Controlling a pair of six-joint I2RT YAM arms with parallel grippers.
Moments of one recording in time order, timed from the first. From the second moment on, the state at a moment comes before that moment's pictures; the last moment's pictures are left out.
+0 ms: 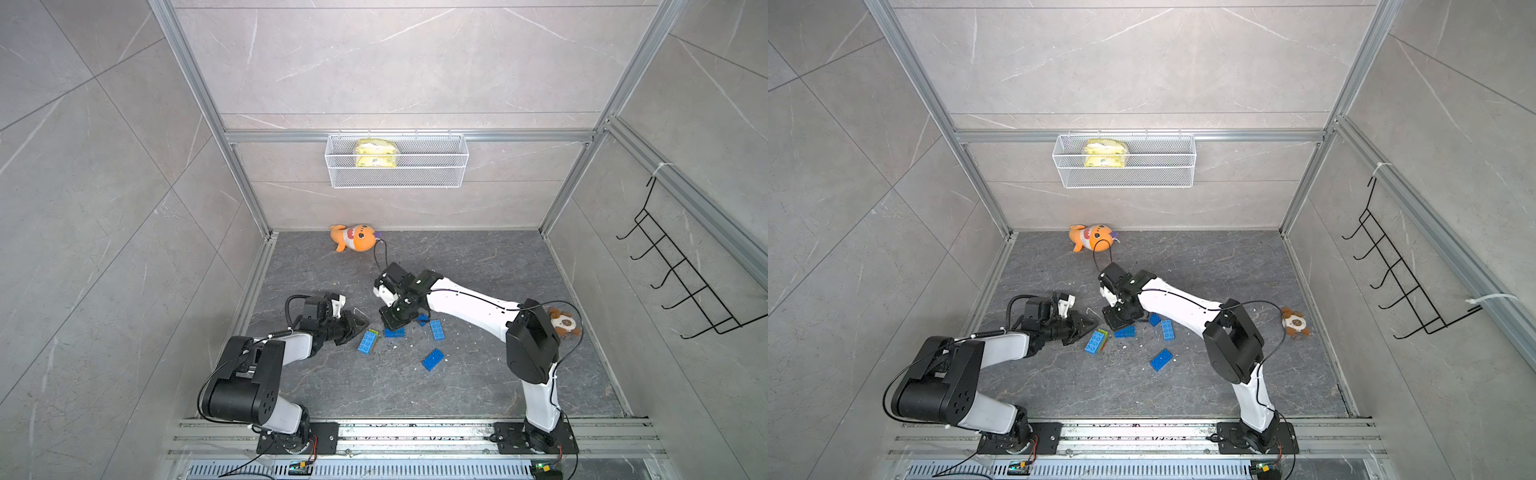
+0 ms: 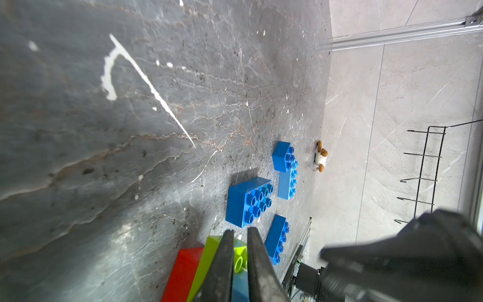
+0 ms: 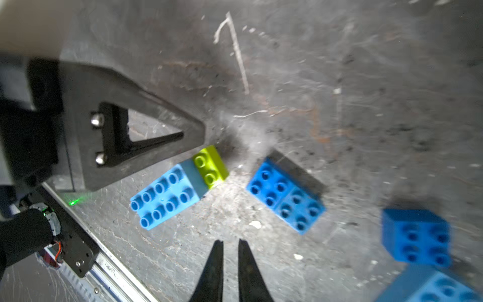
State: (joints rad) left arm -0.18 1.52 0.48 0.25 0.79 -0.79; right arm 0.82 1.99 1.68 -0.88 -0.19 0.30
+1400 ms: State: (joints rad) left arm -0.29 1.55 0.84 -0.12 0.85 -0.54; right arm 0.61 2.11 1.64 -0.92 -0.12 0.05
